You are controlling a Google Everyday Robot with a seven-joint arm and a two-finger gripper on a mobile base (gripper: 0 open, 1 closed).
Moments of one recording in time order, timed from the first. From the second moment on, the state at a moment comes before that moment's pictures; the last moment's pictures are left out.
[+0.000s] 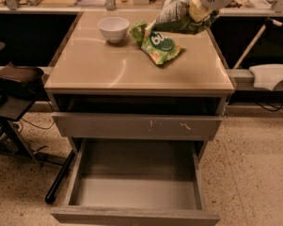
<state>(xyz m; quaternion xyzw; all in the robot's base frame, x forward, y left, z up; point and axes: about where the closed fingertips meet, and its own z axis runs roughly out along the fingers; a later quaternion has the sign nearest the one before) 0.658 -0.163 1.016 -0.35 0.86 -0.11 0.35</state>
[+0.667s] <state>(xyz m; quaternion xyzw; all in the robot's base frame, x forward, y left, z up) 0.750 -0.216 0.943 -0.28 0.90 -0.08 0.33</state>
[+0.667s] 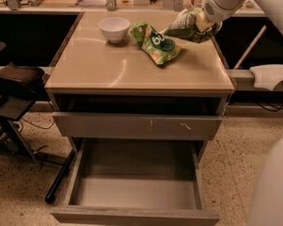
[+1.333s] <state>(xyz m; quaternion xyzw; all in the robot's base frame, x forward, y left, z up) 0.789 -0.211 0.894 -0.28 0.91 -0.06 0.30</state>
